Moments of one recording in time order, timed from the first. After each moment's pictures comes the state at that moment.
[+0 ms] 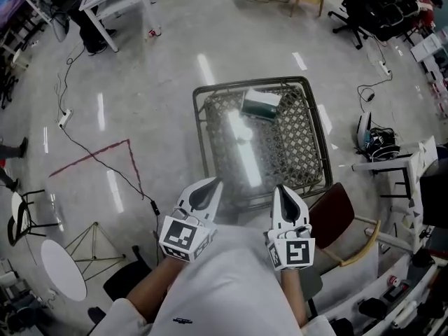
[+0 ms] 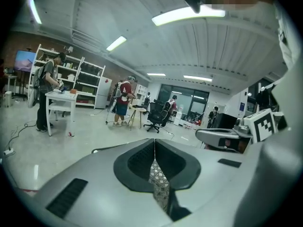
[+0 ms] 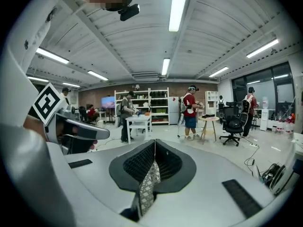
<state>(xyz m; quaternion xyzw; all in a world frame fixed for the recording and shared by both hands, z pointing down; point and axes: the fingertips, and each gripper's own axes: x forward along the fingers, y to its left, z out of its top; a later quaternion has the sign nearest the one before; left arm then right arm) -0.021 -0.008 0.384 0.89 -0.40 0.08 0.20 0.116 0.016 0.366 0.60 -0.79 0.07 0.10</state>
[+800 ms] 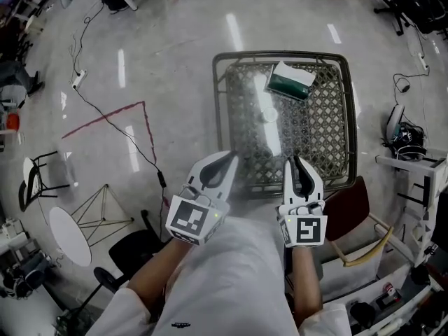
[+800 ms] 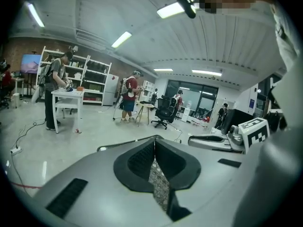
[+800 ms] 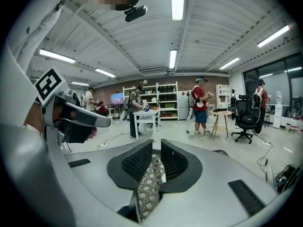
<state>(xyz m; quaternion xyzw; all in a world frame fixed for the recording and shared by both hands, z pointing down) -0.013 -0.068 0.428 0.87 -0.43 0.11 0.21 0.112 -0.060 0.445 0.55 -0.82 0.09 0.12</state>
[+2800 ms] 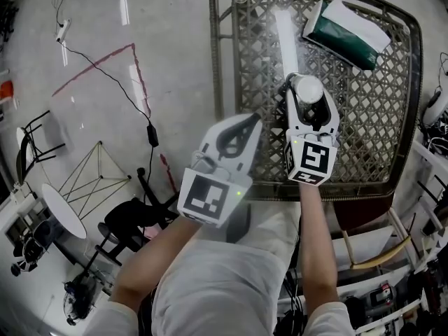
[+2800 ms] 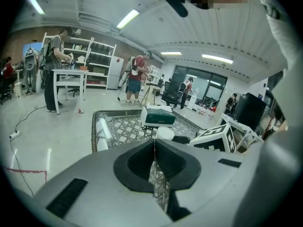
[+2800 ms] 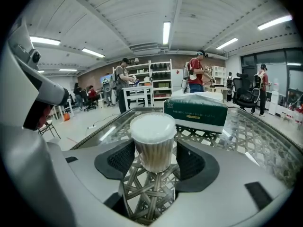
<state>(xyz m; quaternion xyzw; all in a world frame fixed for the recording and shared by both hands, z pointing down) 0.012 -0.127 0.680 0.84 -0.44 0.17 0.27 0.111 -0.187 0.765 0.57 -0.78 0.16 0.20</state>
